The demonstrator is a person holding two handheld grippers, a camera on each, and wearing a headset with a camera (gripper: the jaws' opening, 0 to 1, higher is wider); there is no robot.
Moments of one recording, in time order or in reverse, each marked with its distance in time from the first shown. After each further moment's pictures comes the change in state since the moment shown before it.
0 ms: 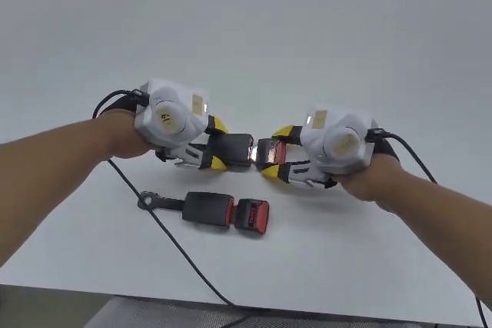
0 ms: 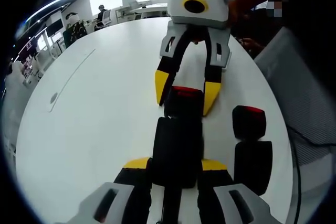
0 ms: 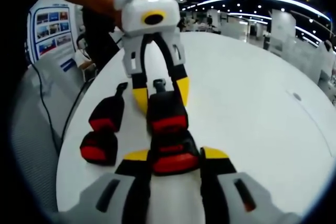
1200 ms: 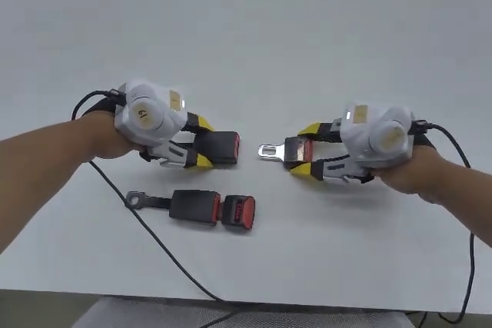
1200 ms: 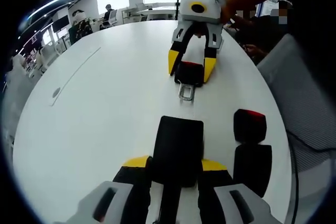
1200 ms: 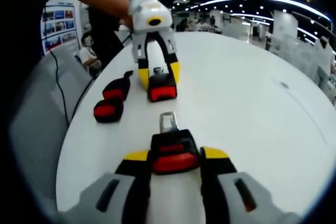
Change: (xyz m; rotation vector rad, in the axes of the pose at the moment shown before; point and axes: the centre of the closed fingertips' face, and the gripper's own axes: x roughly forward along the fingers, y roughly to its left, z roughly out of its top) left arm -0.001 -0.001 0.001 -0.052 -0.032 0.009; right arm -0.059 -0.014 -0.045 -0.023 0.001 0.011
